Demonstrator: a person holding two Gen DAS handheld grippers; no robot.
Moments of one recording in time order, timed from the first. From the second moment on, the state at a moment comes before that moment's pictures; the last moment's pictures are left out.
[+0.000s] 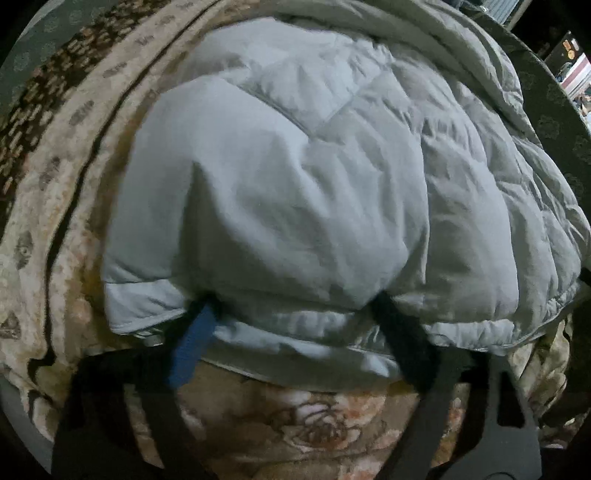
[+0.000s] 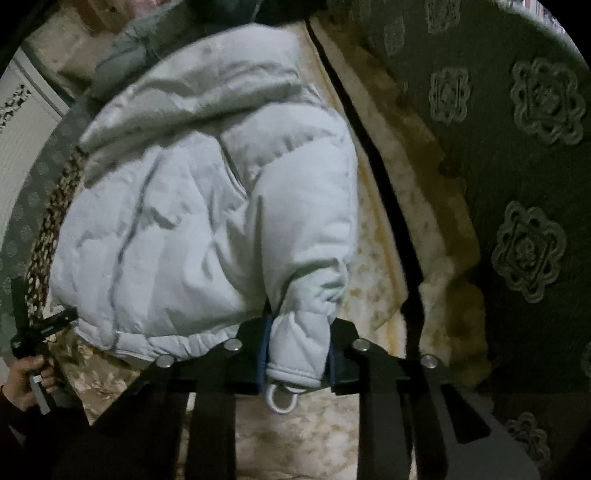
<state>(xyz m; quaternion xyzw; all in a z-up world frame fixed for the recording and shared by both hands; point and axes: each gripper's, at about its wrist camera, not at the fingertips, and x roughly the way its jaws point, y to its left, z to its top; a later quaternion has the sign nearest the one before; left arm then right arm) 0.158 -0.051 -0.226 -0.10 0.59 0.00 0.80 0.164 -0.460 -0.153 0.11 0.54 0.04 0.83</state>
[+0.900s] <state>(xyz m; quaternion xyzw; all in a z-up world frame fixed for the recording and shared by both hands) 0.111 -0.001 -0.126 -0.09 0.52 -0.08 0.84 0.117 -0.461 -0.099 0.11 0.48 0.08 0.87</state>
